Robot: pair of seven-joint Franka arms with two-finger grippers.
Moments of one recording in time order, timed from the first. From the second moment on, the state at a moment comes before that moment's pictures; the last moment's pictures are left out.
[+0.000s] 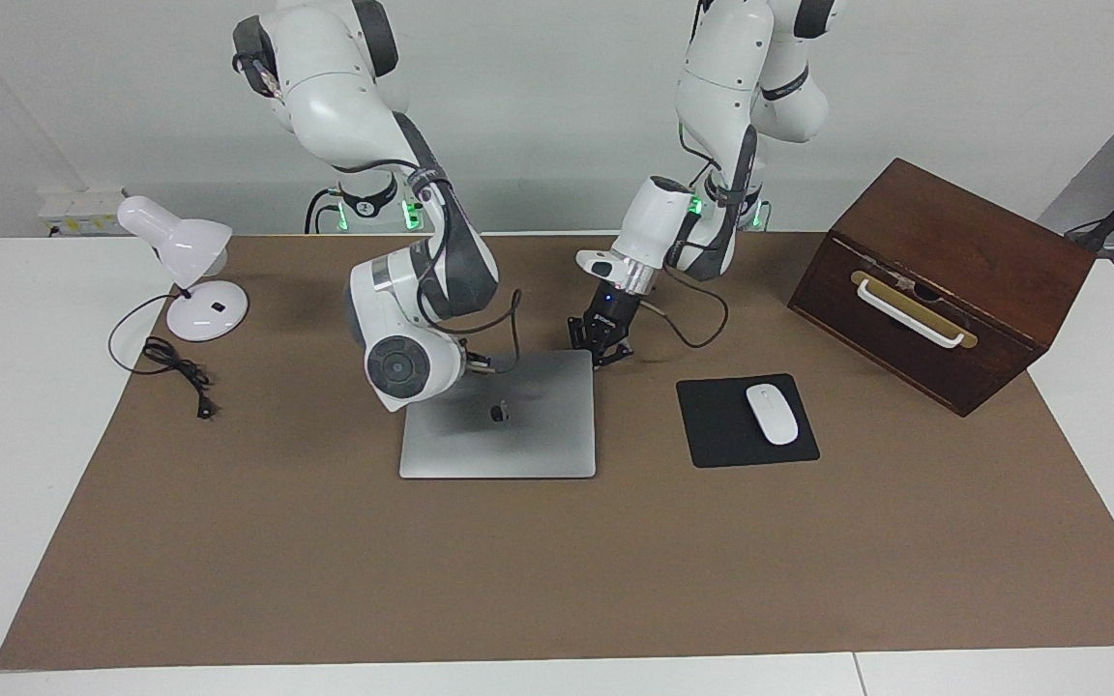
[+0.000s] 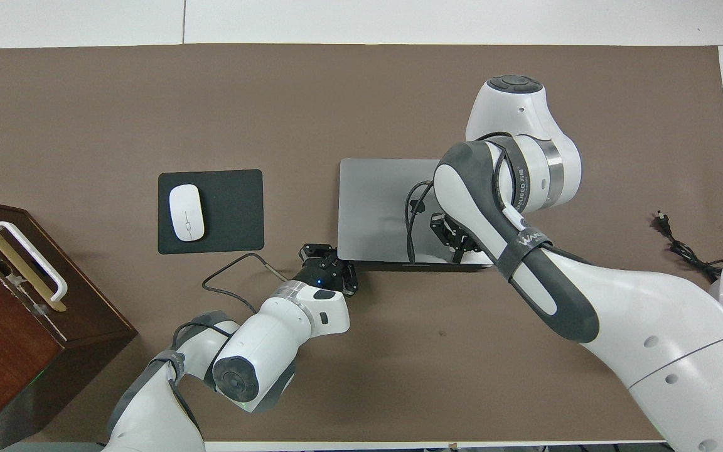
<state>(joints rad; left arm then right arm) -0.67 0.29 -0.06 -2.50 -0.07 3.53 0.17 0.26 0.55 0.06 -1.54 0.22 1.50 0.56</state>
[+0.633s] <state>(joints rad) -0.67 0.29 -0.06 -2.50 -0.07 3.53 0.17 0.18 0.44 0.05 -1.50 0.22 1.65 0.56</state>
